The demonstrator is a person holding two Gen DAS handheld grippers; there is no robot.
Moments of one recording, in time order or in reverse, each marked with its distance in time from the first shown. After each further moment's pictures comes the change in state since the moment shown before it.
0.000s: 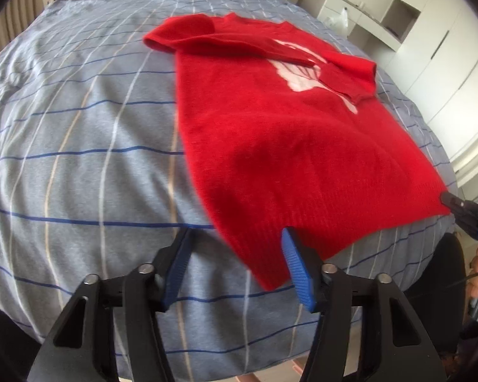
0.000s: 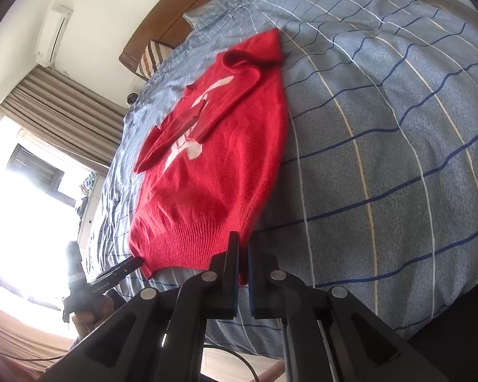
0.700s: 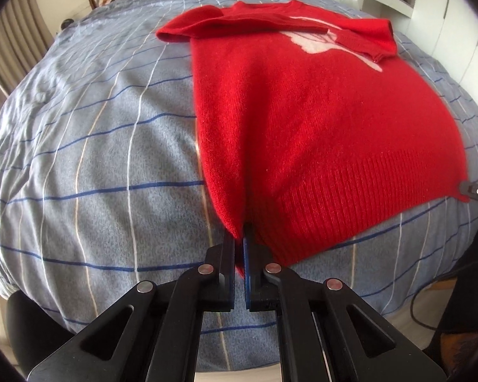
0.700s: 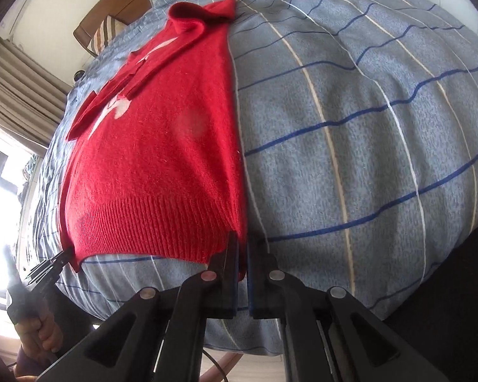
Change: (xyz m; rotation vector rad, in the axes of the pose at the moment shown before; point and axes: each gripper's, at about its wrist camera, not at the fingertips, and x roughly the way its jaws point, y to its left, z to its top) left arm 0.009 -0.004 -0.032 0.123 -0.002 0.254; right arm 0.031 -0.019 -0.036 -0.029 0.060 -0.316
